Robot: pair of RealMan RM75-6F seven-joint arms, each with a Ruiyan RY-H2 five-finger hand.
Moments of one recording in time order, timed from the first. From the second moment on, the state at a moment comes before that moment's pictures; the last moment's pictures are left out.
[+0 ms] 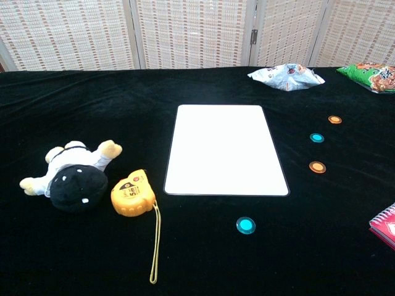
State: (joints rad) left arm -0.09 -1.16 -0.03 -1.68 1.55 1.50 0.16; right arm 0.13 -1.13 0.05 -1.61 -1.53 1.43 0.13
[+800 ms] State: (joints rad) left arm -0.08 -1.16 -0.03 -1.68 1.56 1.52 0.15; right arm 0.21 -1.14 0.01 -1.65 -1.67 1.34 0.09
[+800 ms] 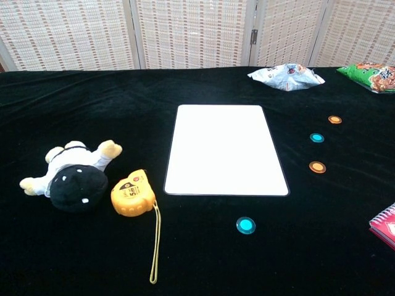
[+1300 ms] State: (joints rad) left arm -0.07 -1.16 -0.02 -1.67 1.56 1.54 0.13; right arm 0.39 -1.32 -0.02 -1.68 -1.76 1.07 -0.14
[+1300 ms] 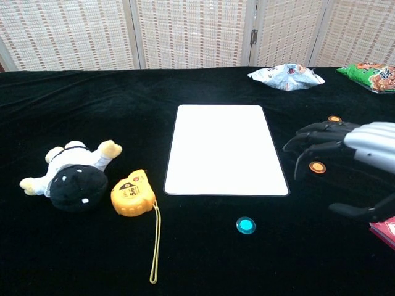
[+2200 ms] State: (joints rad) left arm -0.06 -1.17 -0.01 -1.64 1.55 1.53 0.11; right arm 0.56 -1.55 0.02 -1.59 -1.53 0.85 -0.34
